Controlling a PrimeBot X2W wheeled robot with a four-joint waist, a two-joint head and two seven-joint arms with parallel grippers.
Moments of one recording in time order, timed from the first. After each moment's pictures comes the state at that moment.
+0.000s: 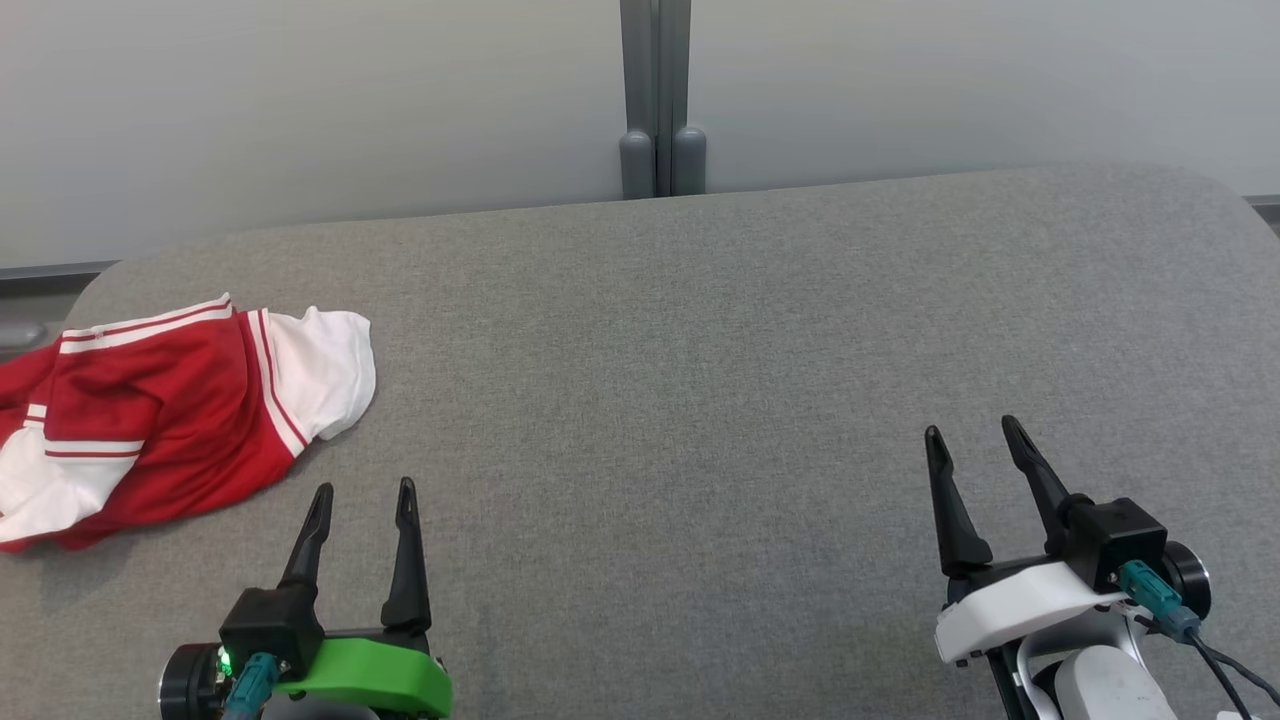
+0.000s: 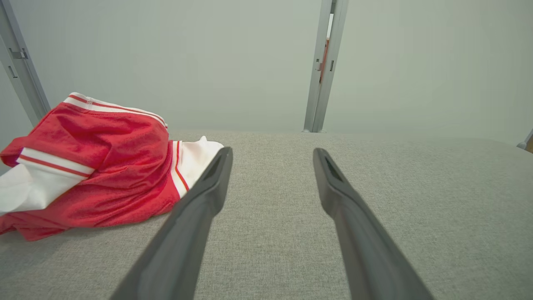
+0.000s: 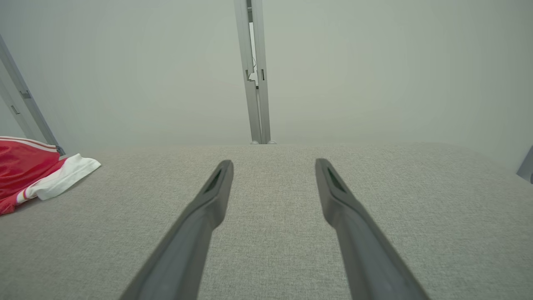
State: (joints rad) left arm -0.01 0.08 -0.15 0.18 -0.23 0.03 -0.26; right arm -0.06 -0.05 0.05 0.21 0.10 0.13 -0.26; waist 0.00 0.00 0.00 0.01
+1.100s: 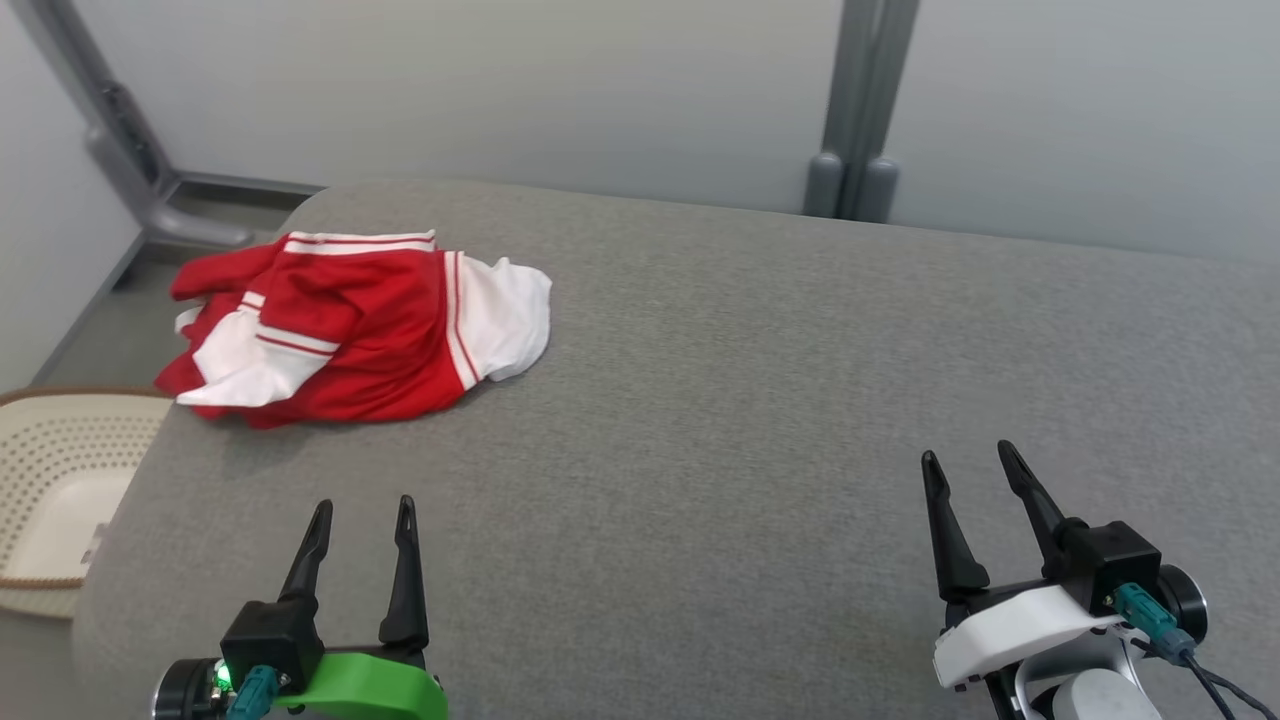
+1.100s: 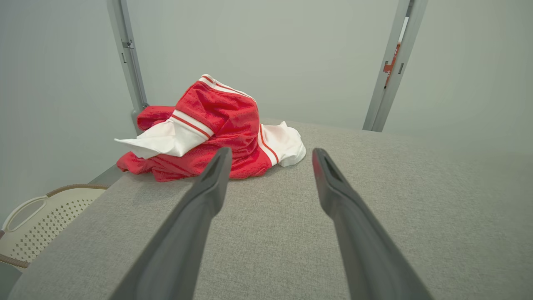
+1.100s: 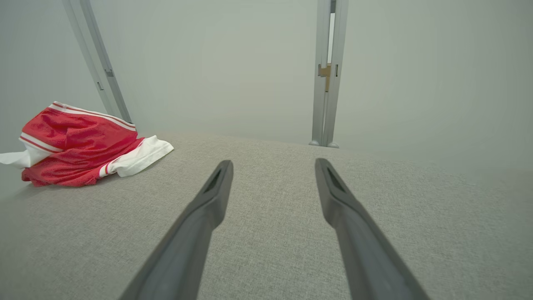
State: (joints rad) left arm 0.02 0.10 -0.17 0.16 -0.24 0.05 -0.24; right arm -0.02 -0.05 0.06 0.20 0.10 0.13 -0.26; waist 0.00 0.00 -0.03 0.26
